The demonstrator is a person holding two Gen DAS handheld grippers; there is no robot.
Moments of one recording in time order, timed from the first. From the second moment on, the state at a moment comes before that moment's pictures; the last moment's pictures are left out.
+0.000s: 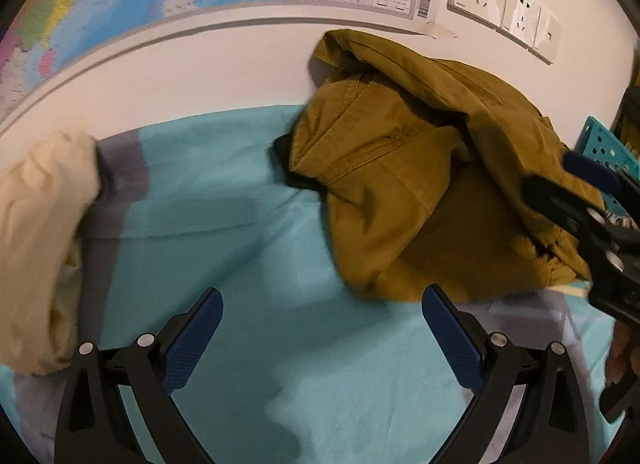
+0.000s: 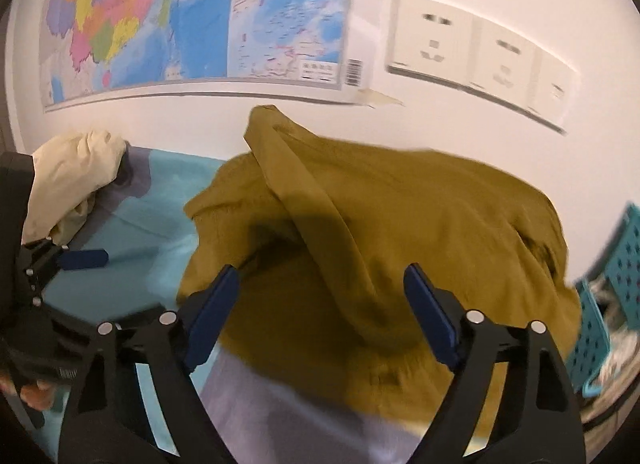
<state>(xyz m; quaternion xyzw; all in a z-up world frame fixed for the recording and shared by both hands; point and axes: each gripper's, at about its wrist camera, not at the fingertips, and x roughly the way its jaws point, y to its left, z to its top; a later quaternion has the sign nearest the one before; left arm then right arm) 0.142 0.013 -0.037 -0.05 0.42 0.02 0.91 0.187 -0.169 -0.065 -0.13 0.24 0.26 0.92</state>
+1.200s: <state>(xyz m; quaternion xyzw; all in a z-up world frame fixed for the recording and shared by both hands) 0.204 0.011 -0.055 -0.02 0.41 -0.01 0.91 0.221 -0.231 0.070 -0.10 0.17 0.30 0.93</state>
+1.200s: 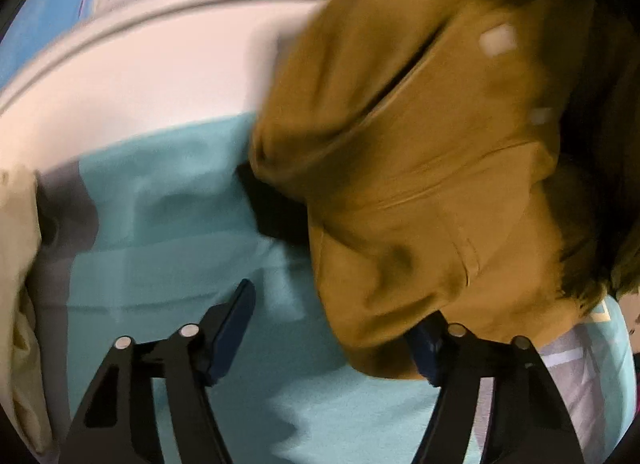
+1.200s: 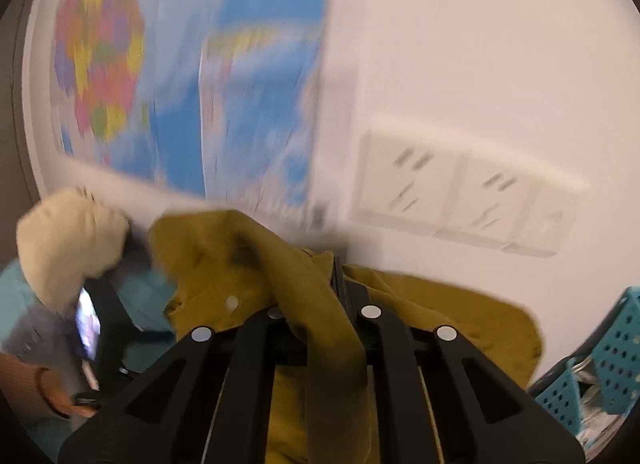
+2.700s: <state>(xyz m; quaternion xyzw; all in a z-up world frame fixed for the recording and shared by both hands) -0.216 0.033 0.336 0.16 -0.06 0.09 0.98 -0.116 -0.384 0.277 -0.02 -0.07 0.48 0.87</state>
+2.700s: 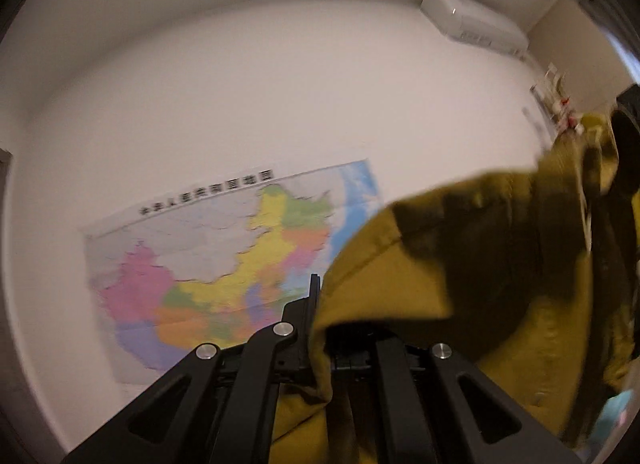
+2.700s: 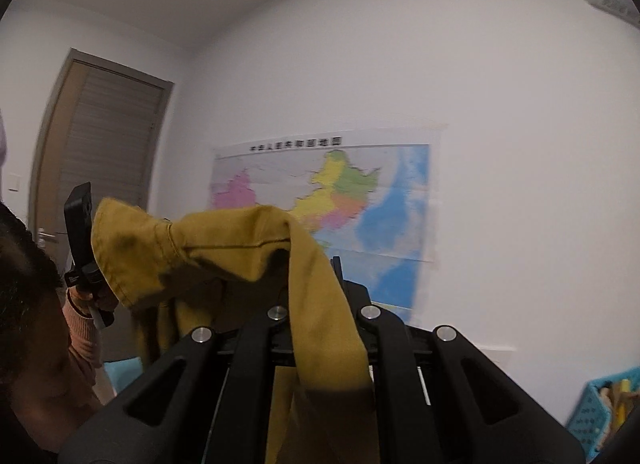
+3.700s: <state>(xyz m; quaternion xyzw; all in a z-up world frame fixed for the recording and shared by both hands) 0.134 0.209 0.016 0.02 0.47 0.10 0.88 0.247 -0.135 -0.019 -0.09 0.37 0.35 0.86</state>
